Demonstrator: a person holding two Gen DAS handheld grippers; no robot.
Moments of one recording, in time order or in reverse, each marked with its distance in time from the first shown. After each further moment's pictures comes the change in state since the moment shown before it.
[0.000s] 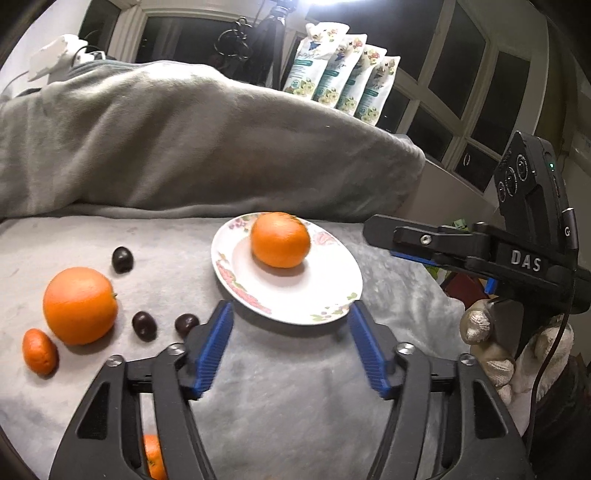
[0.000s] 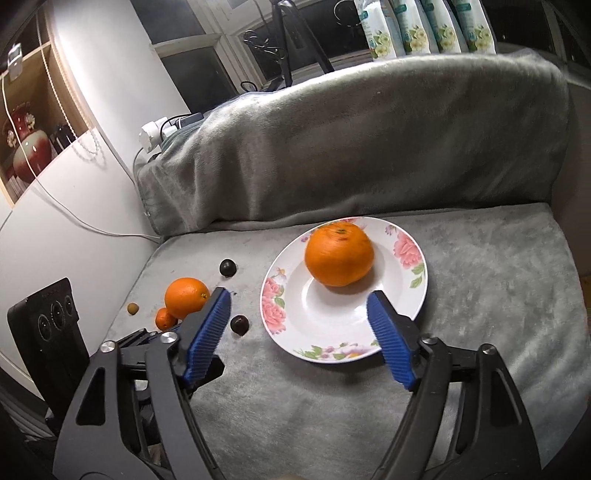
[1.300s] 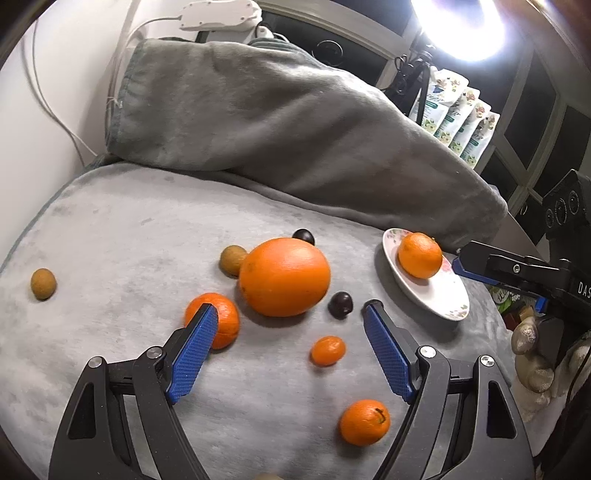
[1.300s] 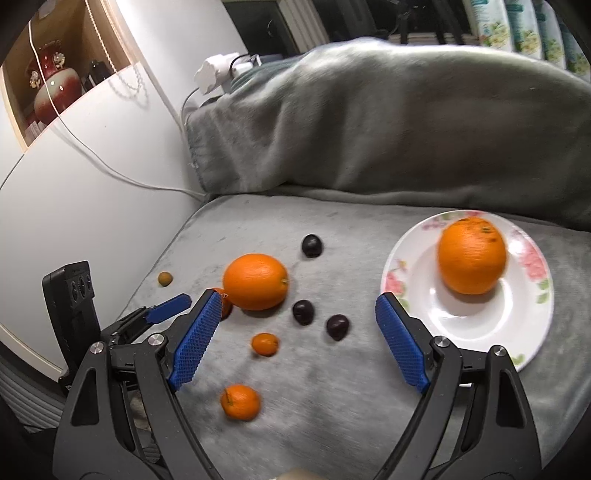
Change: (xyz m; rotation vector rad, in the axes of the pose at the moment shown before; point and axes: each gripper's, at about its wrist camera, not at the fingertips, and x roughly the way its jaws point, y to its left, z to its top) left arm -0.055 0.138 -0.026 -0.215 -0.046 0.194; right arm 0.078 0.102 -0.002 -0.134 0.156 0.137
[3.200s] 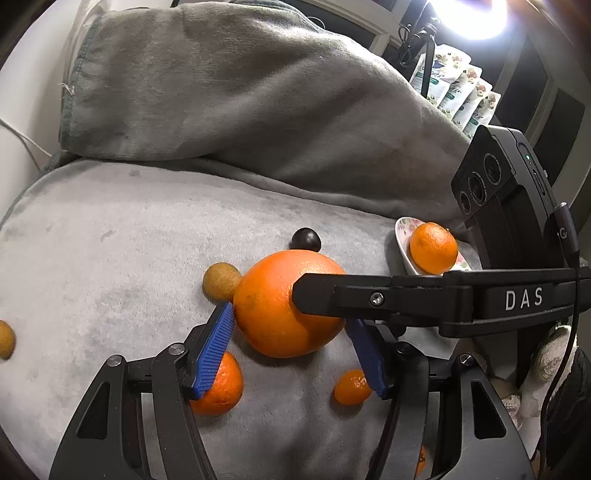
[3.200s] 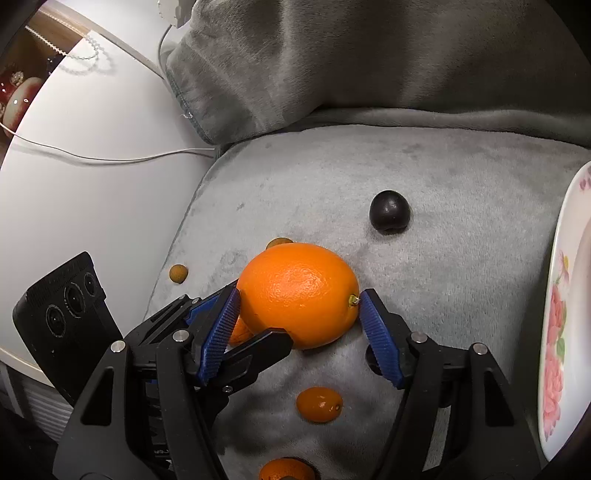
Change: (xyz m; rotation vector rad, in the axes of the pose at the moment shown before) left arm 0.051 0.012 0.023 0.074 0.094 -0.068; right arm 0.127 0.007 0.019 0.135 0.259 0.177
